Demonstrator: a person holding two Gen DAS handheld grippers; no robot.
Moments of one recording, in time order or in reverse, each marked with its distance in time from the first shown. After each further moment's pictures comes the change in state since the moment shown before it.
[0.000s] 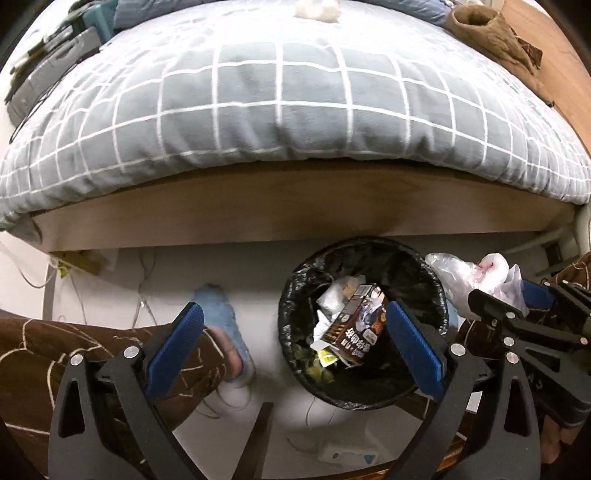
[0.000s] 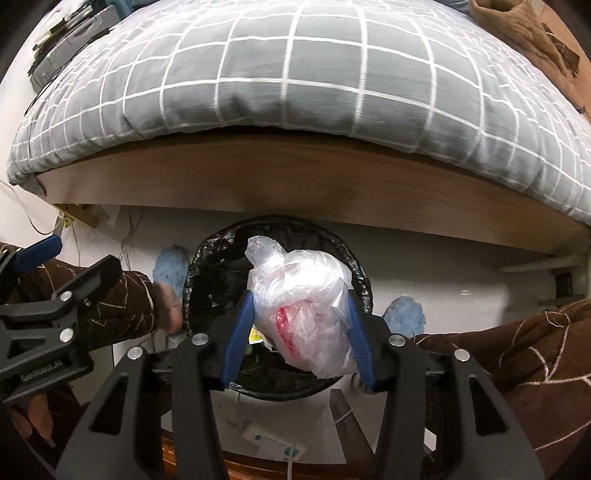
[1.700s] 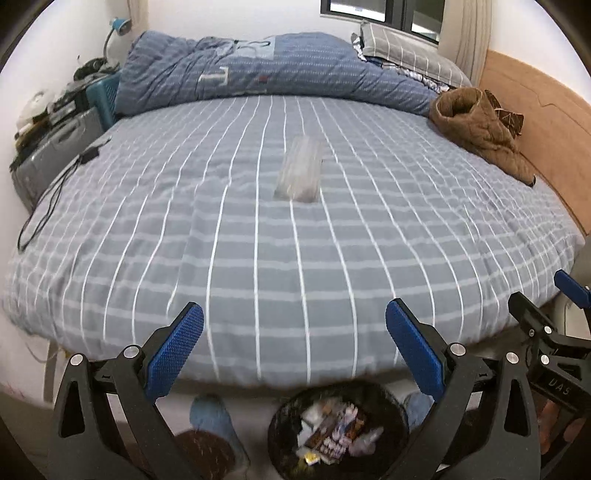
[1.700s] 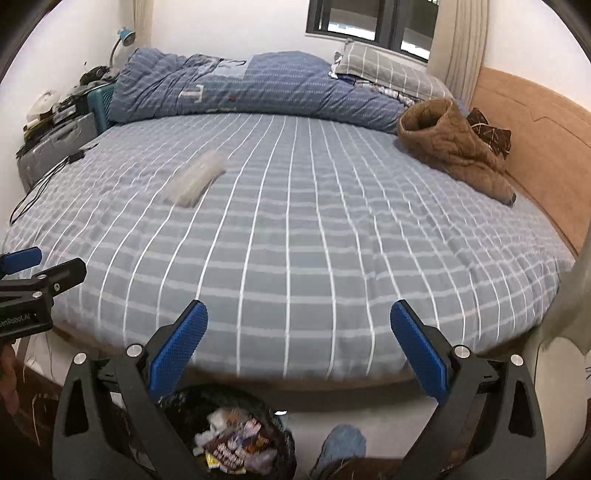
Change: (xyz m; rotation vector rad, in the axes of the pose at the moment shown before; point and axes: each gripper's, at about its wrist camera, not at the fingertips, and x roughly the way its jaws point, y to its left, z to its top) left arm -0.100 -0.025 0.159 0.009 -0.334 -0.022; right arm -0.144 -0.080 0.109 0.057 -0.511 -0.167
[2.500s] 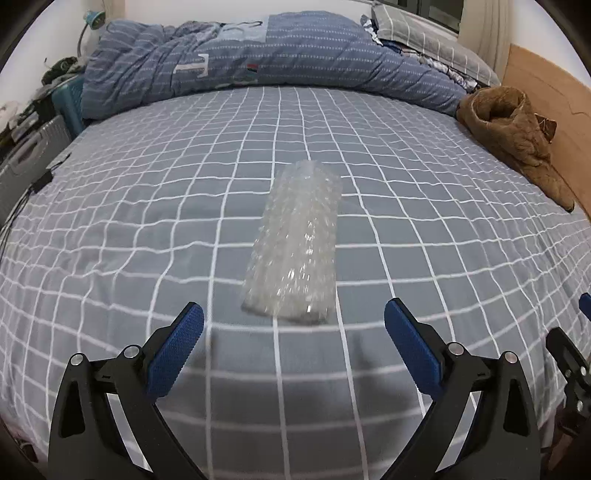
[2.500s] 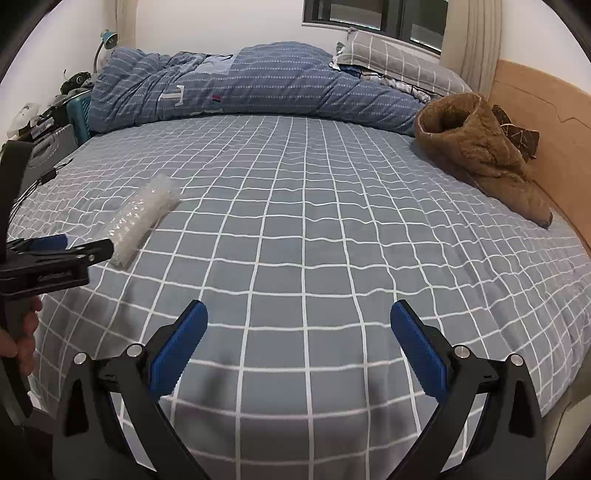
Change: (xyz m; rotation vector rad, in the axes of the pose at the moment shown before) left arm 0.175 -0.008 0.120 0.010 0.045 0.013; right arm 0.145 -0.033 0.080 0.013 0.014 0.032
